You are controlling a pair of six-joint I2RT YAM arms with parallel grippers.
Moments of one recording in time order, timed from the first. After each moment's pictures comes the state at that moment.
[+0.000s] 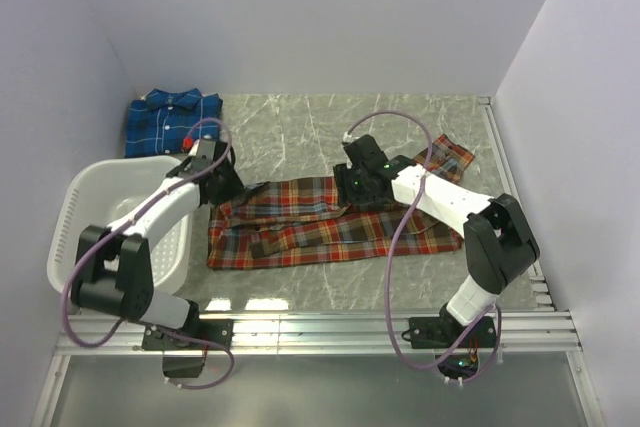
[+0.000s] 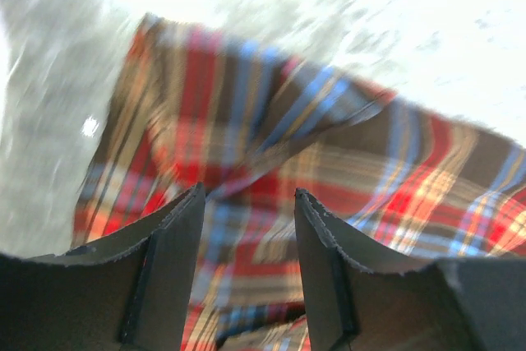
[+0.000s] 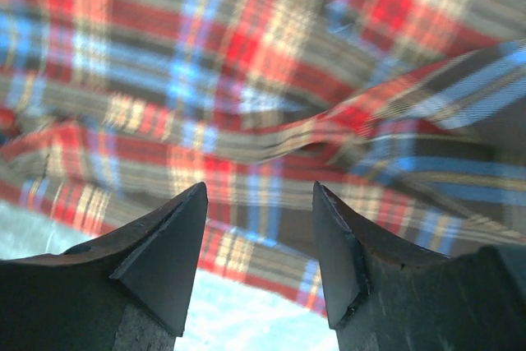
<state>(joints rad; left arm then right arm) -0.24 1.39 0.89 -0.47 -0.17 -0.75 0.63 1.64 1.16 -0.52 0.01 0.37</state>
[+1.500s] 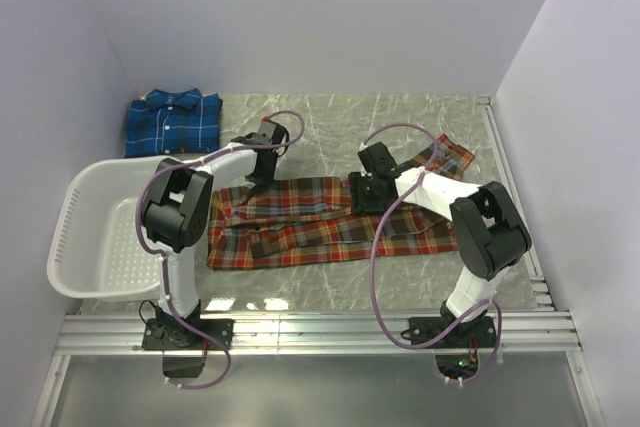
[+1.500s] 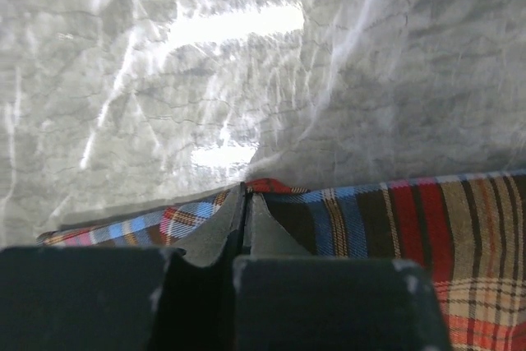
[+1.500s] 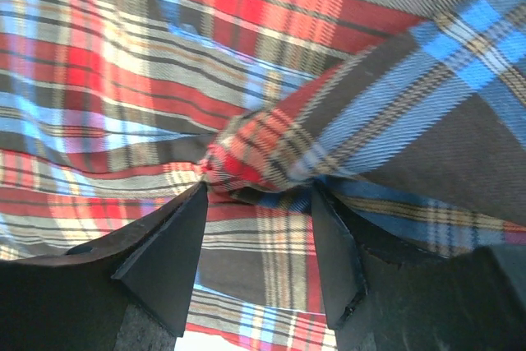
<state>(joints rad) -0.43 1.98 1.36 -0.48 -0.32 -0.21 0.50 1.73 1.06 -0.42 -0.02 0.37</state>
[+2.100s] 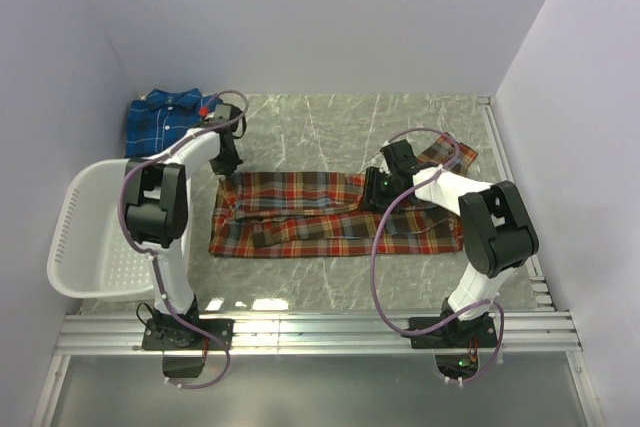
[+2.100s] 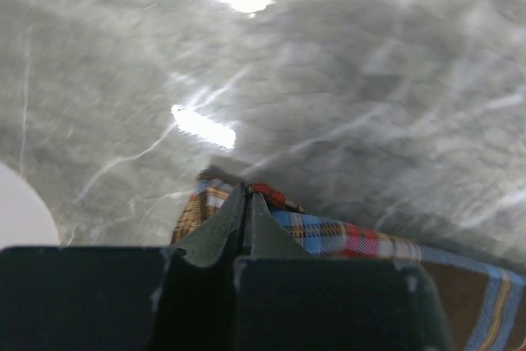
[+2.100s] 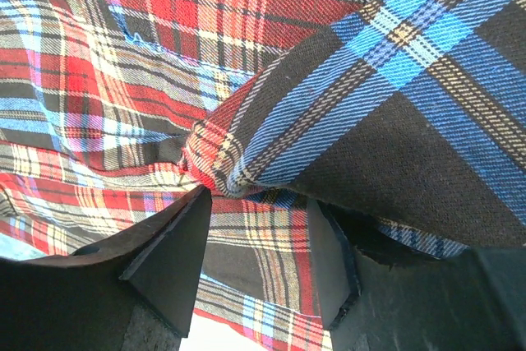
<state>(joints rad) -0.20 1.97 1.45 -0.61 -0.33 -0.51 0.34 1.73 0.99 -0.34 -0.21 0.47</state>
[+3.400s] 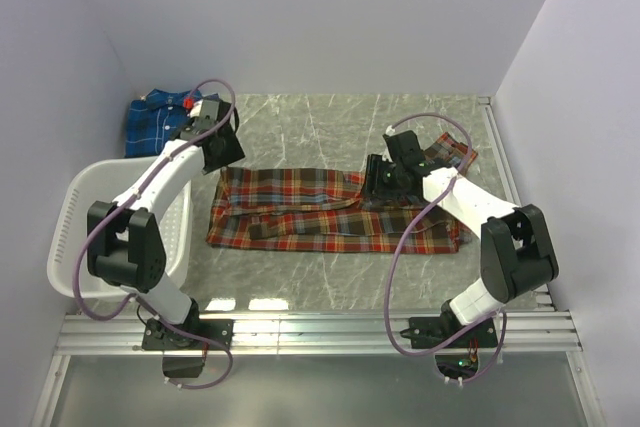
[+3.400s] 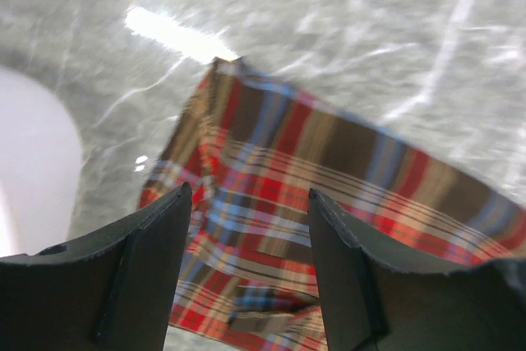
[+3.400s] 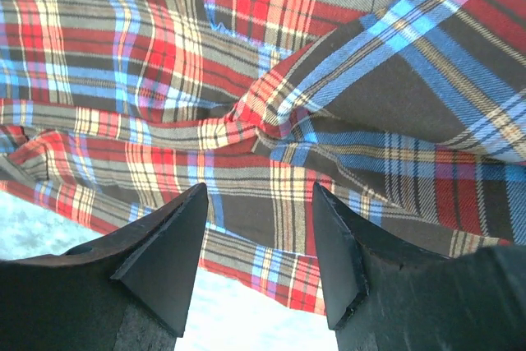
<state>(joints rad) -0.24 1.61 1.34 -0.66 -0.31 -0.63 0.38 1.54 1.03 -0.43 -0.13 0.45</state>
